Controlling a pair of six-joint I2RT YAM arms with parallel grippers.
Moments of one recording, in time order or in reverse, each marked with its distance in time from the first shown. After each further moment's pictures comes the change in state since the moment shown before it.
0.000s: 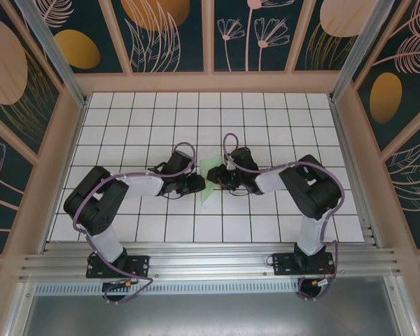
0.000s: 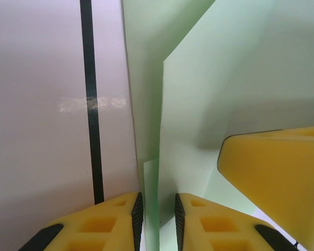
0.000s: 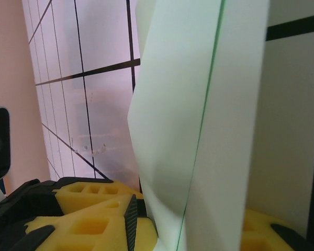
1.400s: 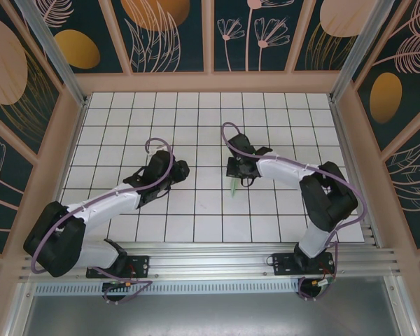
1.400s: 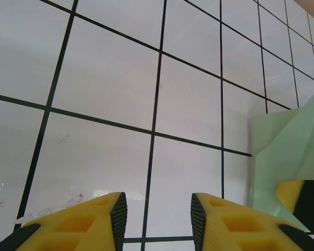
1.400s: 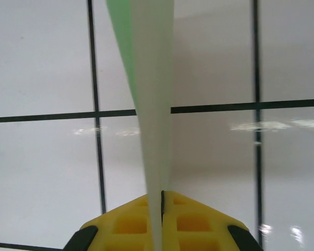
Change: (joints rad) left arm 0.000 -0.398 -0.122 -0.024 -0.431 -0.075; right arm 0.021 -0.155 0.303 -0.876 0.628 -0.327
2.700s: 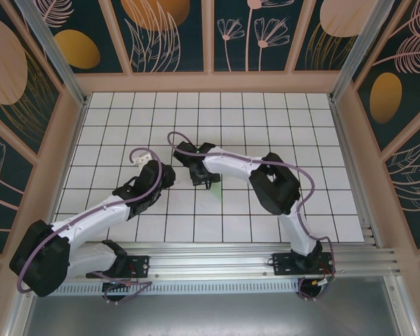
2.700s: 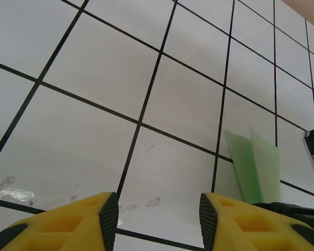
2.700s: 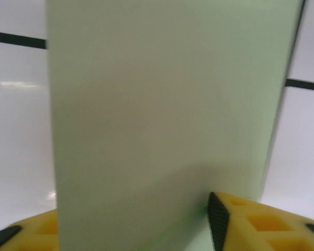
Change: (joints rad) left arm 0.000 -0.167 -0.117 -0.075 -0.217 -0.041; right arm 0.285 0.437 0.568 -0.398 0.129 0.048
